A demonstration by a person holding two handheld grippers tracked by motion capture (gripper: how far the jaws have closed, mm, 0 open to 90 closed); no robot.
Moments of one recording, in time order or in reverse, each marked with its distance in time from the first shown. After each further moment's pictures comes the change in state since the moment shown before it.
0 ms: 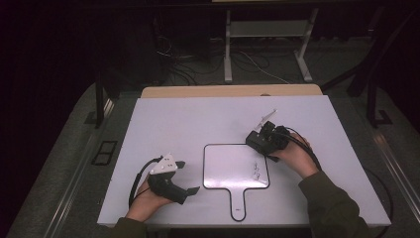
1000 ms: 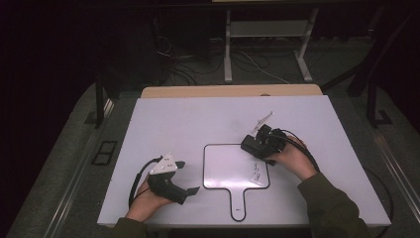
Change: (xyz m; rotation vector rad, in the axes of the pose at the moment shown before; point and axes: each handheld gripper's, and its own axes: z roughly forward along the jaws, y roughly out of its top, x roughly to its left) left arm 0.000 0.000 0.000 -0.001 0.000 -0.005; right arm 0.012 0.002 0.000 -0.012 0.056 -0.026
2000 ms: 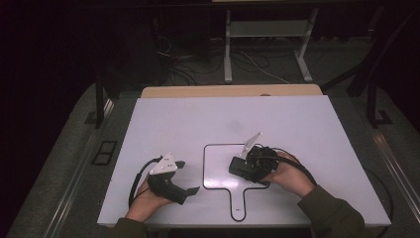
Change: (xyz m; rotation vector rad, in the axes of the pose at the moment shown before) left arm -0.001 0.001 -0.001 -0.002 0.000 0.005; right arm 0.067 -0.004 -0.010 0.004 0.132 -0.212
